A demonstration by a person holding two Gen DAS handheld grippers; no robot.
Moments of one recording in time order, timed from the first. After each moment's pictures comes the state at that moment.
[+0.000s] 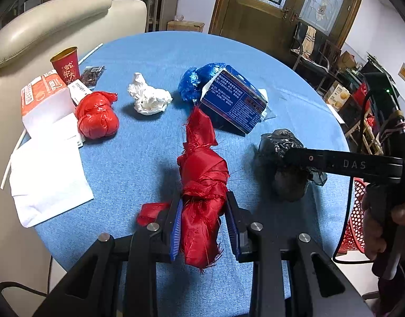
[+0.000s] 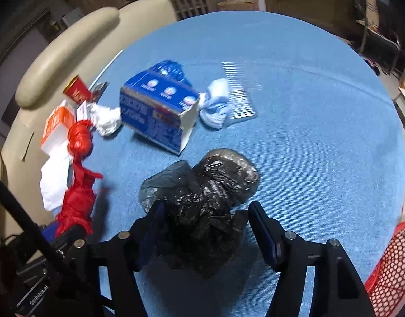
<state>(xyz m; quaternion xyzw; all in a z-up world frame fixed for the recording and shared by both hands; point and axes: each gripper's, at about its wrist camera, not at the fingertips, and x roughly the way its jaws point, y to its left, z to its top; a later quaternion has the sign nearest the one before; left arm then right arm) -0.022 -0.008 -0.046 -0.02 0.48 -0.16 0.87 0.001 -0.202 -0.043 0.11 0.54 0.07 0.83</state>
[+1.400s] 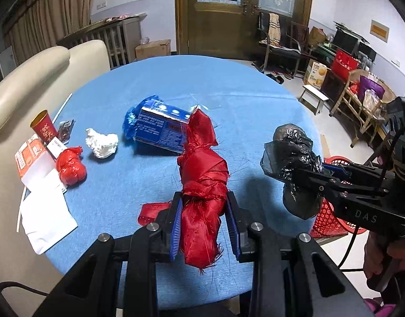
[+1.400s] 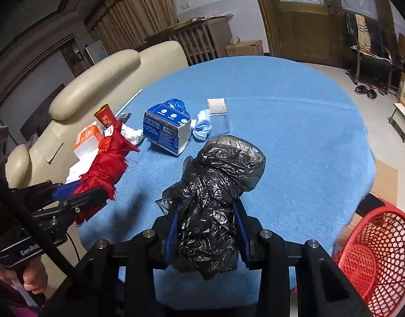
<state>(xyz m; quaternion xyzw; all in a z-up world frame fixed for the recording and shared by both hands) -0.066 -0.098 0.006 0.09 0.43 -0.20 0.88 -0.115 -0.261 -0.001 0.12 0.42 0.09 0.90</state>
